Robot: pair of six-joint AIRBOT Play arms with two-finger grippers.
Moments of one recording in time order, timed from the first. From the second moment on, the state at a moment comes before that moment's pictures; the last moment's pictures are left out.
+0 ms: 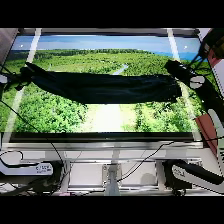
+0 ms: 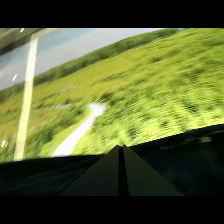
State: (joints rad) left arm 0.39 -1.48 1.21 1.11 -0.66 -1.58; right arm 0.04 -1.26 1.06 -1.02 0.32 1.41
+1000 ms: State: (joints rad) left arm 0.43 -1.51 1.07 1.60 -0.72 -1.80; right arm 0.70 -1.98 1.77 -0.92 0.71 1.41
